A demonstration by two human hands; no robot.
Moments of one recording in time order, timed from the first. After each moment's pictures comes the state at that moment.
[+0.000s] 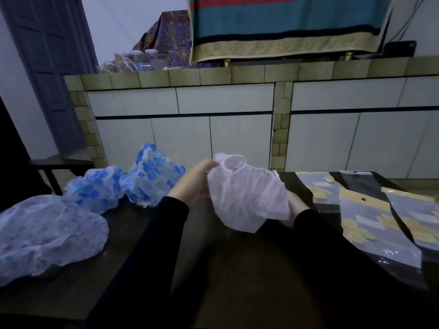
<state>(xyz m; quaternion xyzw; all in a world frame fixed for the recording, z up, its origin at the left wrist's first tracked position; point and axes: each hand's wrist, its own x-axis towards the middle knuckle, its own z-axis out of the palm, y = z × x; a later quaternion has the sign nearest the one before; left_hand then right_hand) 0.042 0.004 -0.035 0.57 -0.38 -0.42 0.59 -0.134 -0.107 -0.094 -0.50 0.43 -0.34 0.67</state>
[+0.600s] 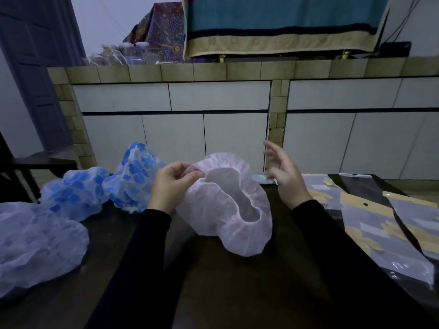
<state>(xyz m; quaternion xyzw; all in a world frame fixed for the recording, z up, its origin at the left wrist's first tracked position) 0.079 -0.010 -0.060 0.58 -0.49 -0.11 0.64 -0.133 -0.109 -0.053 -0.73 0.29 -0.48 0.38</state>
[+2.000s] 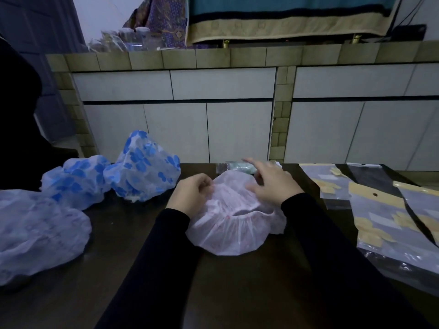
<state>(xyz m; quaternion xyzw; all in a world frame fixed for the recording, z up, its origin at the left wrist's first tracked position) 0.076 -0.025 -0.104 0.74 -0.56 -0.05 0.38 -0.110 -0.120 -0.080 -0.88 0.41 -0.20 0.11</state>
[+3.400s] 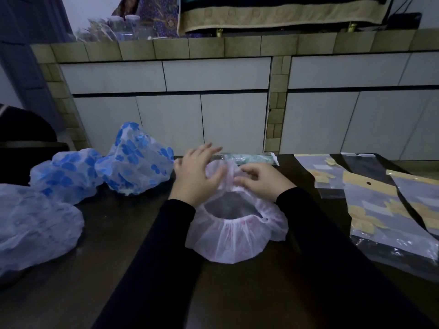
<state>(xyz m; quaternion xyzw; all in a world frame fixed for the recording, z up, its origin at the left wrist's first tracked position) 0.054 -0.031 -0.092 0.69 -0.61 0.10 0.39 -0.109 -0.117 -0.096 -0.86 0.31 -0.27 0.29</state>
